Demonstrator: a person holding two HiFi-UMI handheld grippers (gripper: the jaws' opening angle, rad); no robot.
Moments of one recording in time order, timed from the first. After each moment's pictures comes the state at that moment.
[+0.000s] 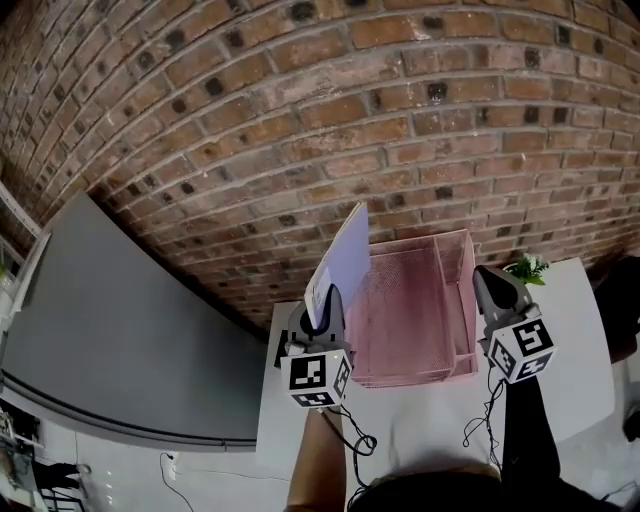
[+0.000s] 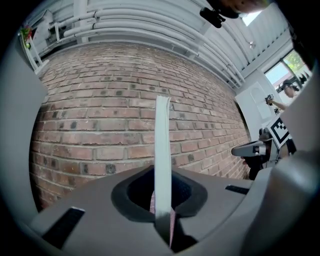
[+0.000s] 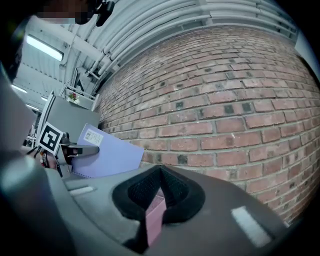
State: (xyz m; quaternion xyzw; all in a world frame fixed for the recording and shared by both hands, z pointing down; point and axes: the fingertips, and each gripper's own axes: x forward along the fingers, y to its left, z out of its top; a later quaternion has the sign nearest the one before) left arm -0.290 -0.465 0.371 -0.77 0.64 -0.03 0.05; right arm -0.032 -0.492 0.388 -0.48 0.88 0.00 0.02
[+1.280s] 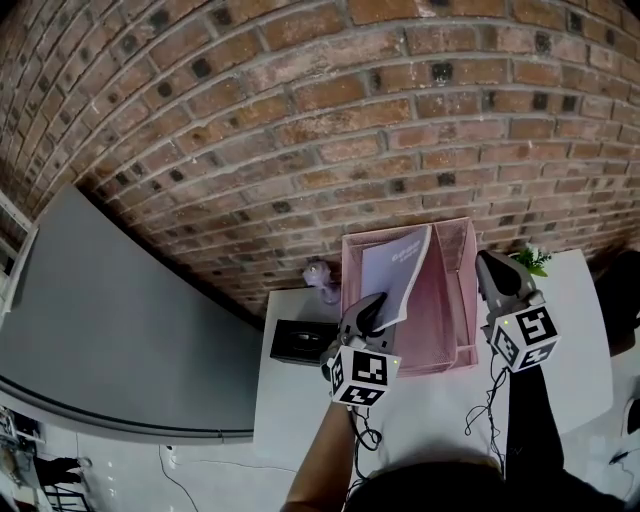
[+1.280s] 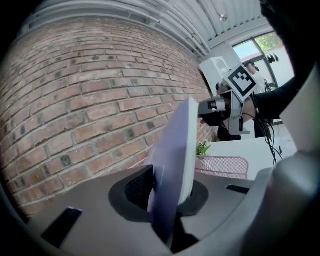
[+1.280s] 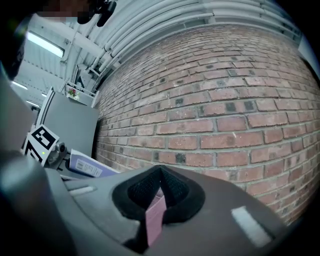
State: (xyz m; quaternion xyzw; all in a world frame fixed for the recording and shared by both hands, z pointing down) left arm -0.191 -0.466 0.460 -0.82 0.51 -0.25 0.06; right arm -0.031 -0.510 0.394 -0.48 0.88 0.01 0.01
